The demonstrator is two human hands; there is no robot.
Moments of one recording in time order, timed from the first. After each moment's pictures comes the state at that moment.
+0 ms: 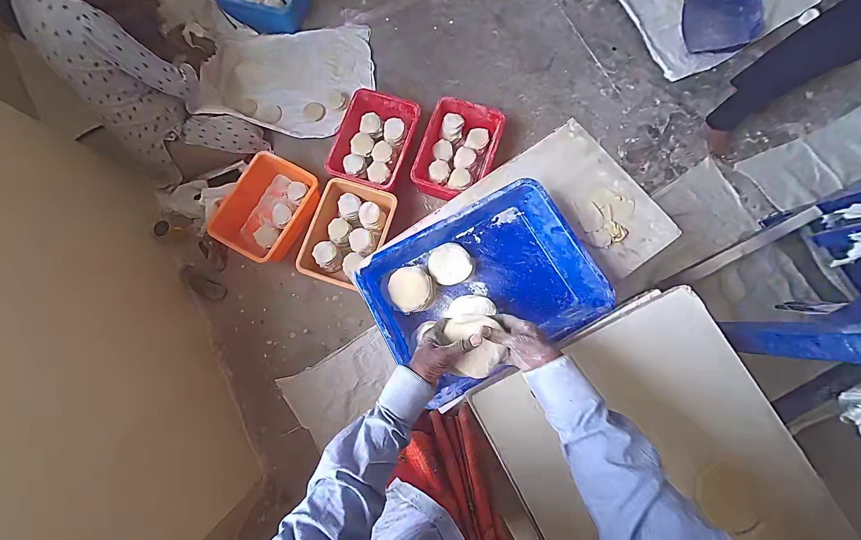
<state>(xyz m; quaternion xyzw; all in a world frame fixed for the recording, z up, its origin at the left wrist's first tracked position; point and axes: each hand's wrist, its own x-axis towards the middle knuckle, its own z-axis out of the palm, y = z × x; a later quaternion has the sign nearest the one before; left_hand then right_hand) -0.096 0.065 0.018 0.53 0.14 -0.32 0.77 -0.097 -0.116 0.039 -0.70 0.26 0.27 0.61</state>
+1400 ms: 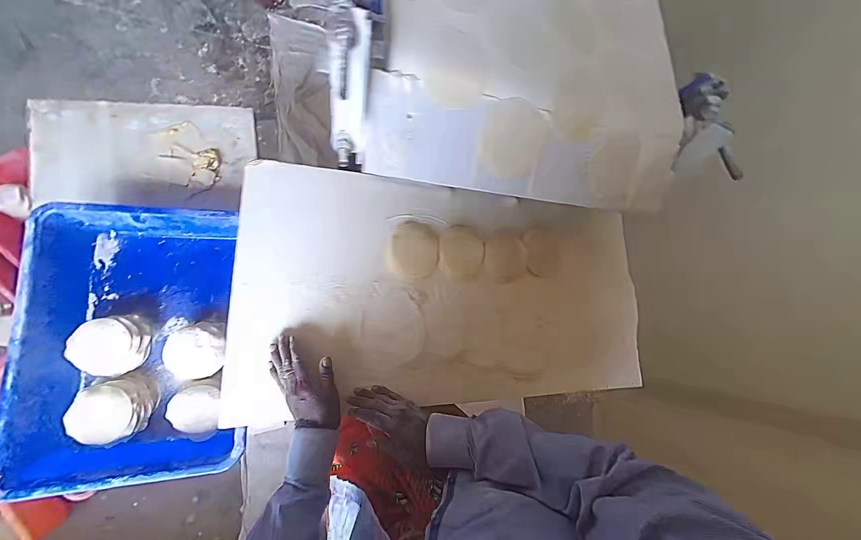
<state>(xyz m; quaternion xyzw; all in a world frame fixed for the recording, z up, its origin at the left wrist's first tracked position) -0.272 -0.062 -0.017 0.86 -0.36 -0.15 0.35 -0.461 -0.116 0.011 -0.87 0.11 0.04 0.48</state>
